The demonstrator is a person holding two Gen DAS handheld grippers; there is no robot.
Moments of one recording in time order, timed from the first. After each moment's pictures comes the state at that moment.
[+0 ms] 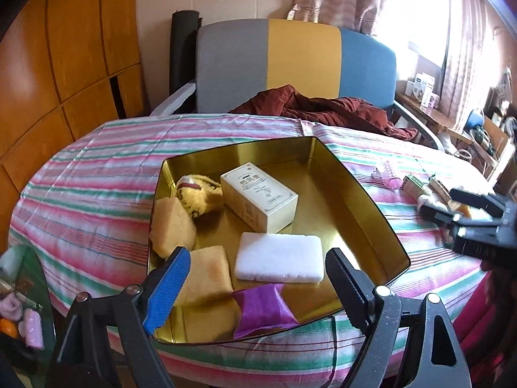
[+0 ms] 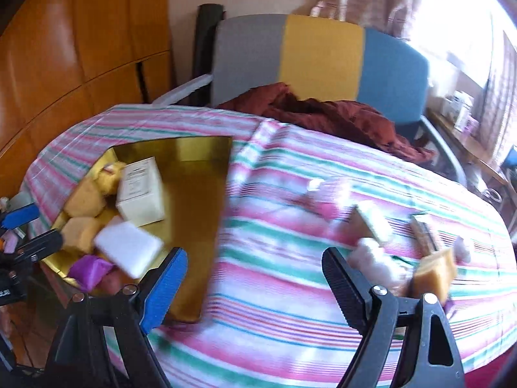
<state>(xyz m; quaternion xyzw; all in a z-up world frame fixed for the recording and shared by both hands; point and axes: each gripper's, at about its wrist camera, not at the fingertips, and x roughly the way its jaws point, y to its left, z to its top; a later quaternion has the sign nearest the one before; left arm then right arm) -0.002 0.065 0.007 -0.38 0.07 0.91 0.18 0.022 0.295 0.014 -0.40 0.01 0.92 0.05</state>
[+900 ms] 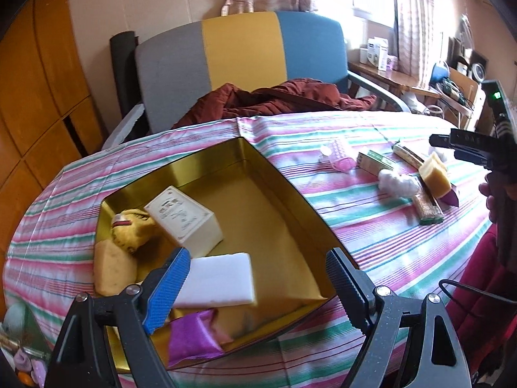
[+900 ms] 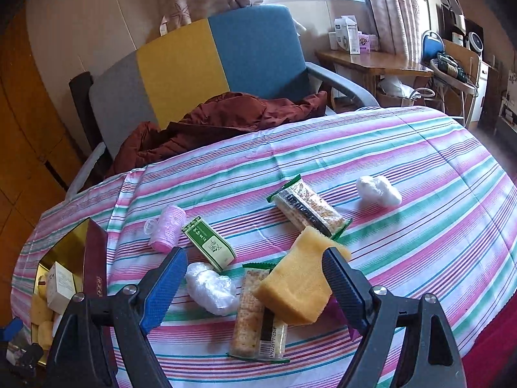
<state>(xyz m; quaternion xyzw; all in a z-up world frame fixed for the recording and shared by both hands) 0.008 0.156 0.004 -0.37 0.15 0.88 0.25 0.055 0.489 0.003 -0.36 0.21 0.88 0.21</state>
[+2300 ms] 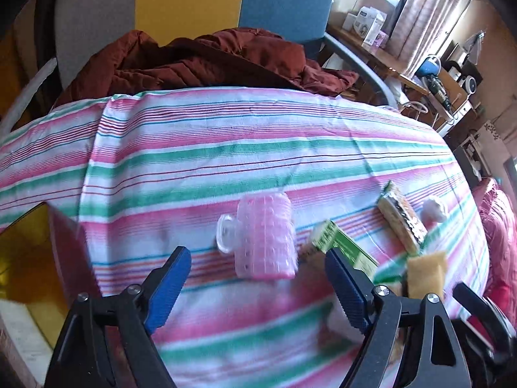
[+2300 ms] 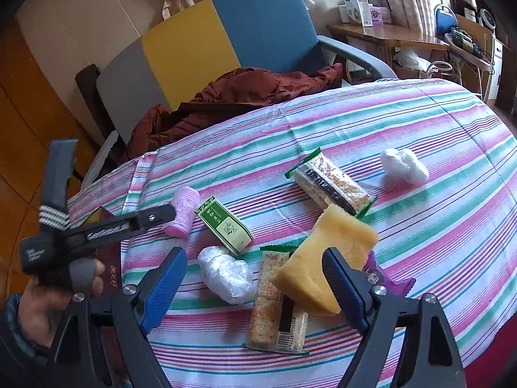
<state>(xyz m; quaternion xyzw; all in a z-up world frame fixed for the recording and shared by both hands) -0.147 0.373 -0.060 -0.52 0.09 0.79 0.33 0.044 0.493 -0.015 -0.39 0.26 0.87 0.16</state>
